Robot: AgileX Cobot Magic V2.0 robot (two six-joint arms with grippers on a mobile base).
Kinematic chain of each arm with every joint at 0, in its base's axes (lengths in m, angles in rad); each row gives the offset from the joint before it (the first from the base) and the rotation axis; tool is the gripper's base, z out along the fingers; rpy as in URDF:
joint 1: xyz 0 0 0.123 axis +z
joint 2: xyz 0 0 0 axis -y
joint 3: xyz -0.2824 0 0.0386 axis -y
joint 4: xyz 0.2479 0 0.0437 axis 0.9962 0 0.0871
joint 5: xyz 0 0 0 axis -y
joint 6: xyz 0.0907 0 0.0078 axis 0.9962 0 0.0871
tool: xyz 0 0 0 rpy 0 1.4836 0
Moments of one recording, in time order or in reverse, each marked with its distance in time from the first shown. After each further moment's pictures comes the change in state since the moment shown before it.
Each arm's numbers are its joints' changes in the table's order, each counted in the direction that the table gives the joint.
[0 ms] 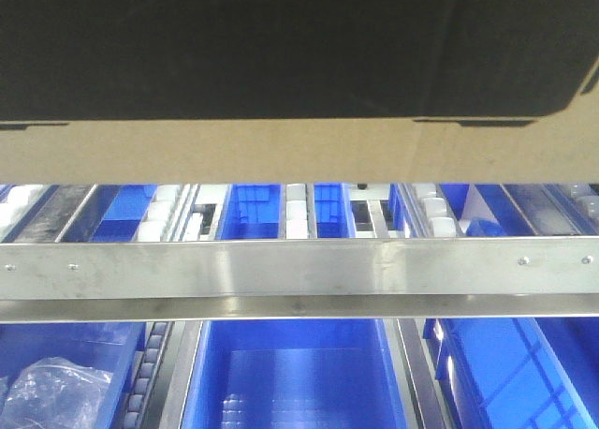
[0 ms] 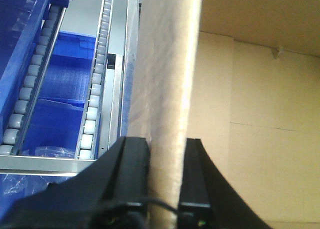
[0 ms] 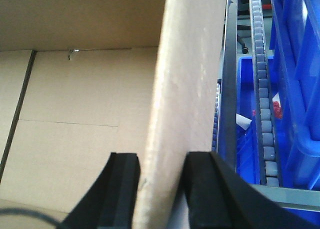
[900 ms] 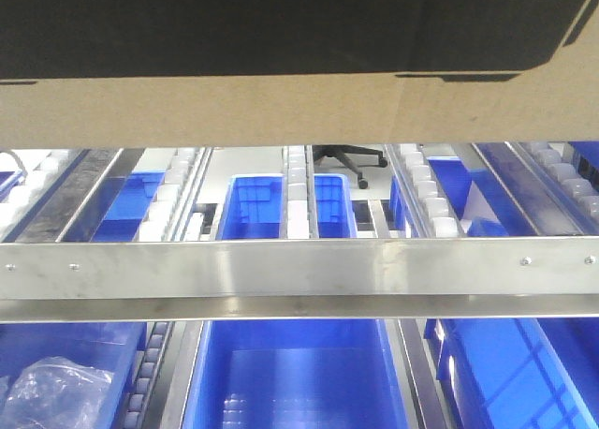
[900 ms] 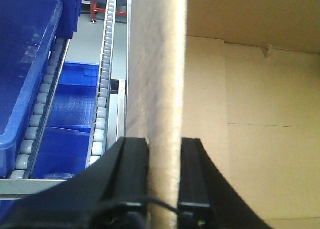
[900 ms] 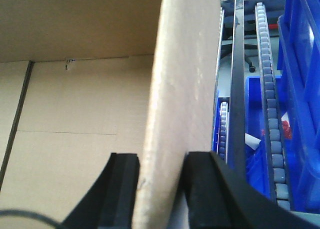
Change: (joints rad) left arm 0.000 0.080 0.000 0.012 0.015 0.059; right arm 0.000 0.002 0.000 0.022 0.068 -0.002
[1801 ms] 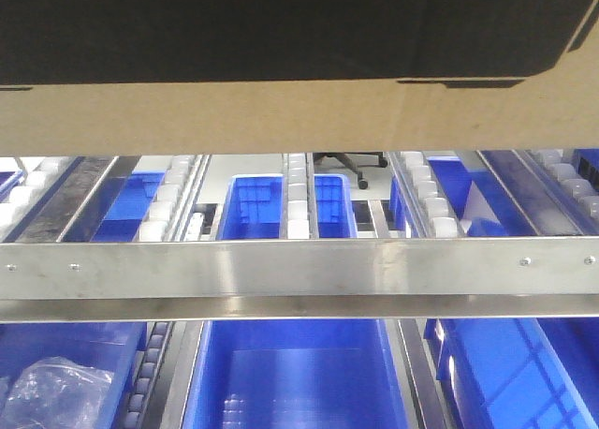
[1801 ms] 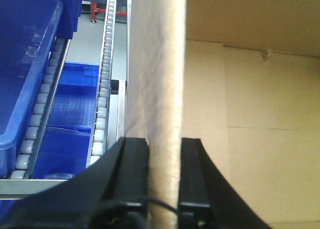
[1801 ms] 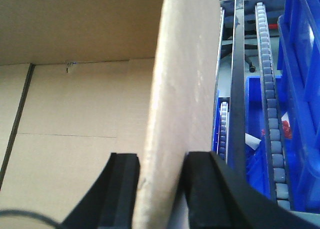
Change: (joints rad) left arm 0.000 0.000 0.000 0.000 0.000 0.002; right arm 0.000 0.000 0.000 0.000 0.000 0.000
